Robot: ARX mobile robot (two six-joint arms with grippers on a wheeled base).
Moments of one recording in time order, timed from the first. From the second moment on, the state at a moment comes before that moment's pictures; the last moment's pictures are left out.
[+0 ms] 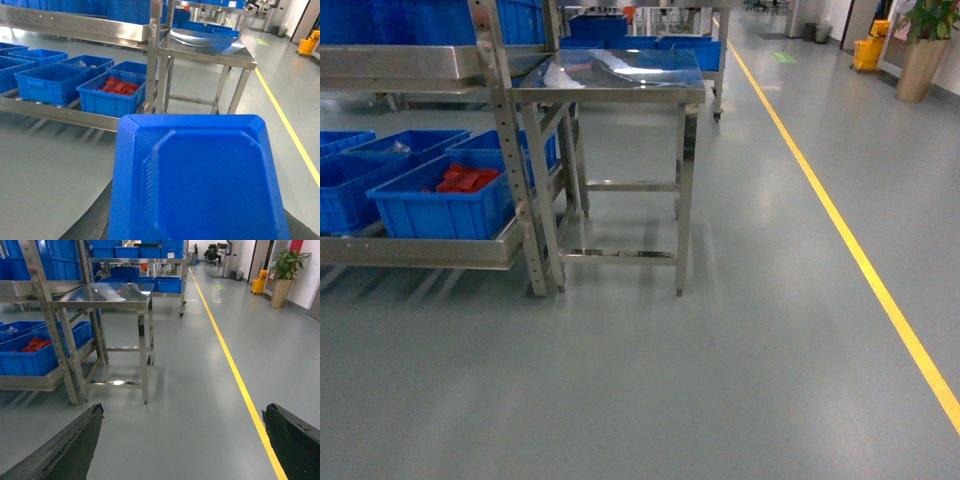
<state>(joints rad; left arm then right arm) -0.06 0.20 0.21 -0.10 -0.17 -0.11 0.00 0.01 0.01 -0.01 0.00 0.00</state>
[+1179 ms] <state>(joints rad) -0.06 0.19 0.21 -0.10 -0.17 -0.11 0.00 0.01 0.01 0.00 0.00 0.00</state>
